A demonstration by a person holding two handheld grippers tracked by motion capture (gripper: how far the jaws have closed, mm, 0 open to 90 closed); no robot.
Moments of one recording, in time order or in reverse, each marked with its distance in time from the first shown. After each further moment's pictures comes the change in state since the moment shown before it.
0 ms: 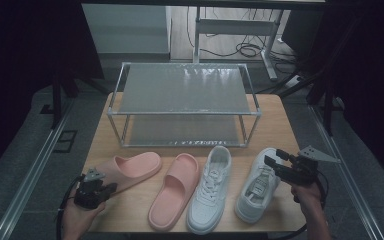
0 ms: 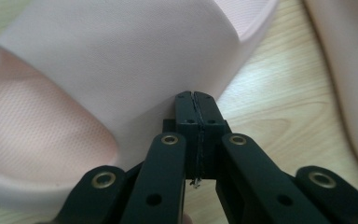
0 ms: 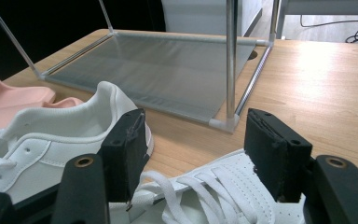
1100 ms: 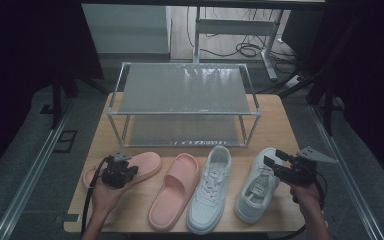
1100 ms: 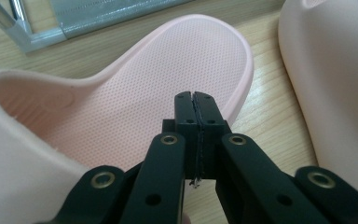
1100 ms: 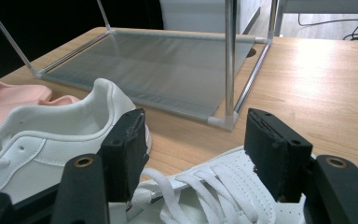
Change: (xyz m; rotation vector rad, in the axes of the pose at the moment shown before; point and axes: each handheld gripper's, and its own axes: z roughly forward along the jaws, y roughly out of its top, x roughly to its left) left arm -0.031 0.056 0.045 -0.022 -0.010 0.038; right arm 0.000 -0.003 0.003 0.003 -0.010 0.003
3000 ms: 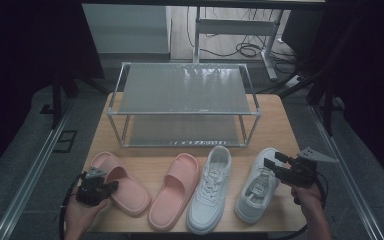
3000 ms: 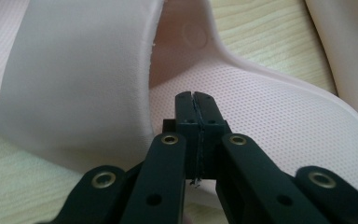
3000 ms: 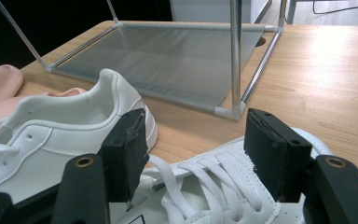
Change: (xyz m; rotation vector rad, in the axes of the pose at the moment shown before) left arm 0.034 -0.055 -0.041 0.017 -0.032 -0.074; right arm -0.007 -0.004 -0.001 0.027 0.046 0.023
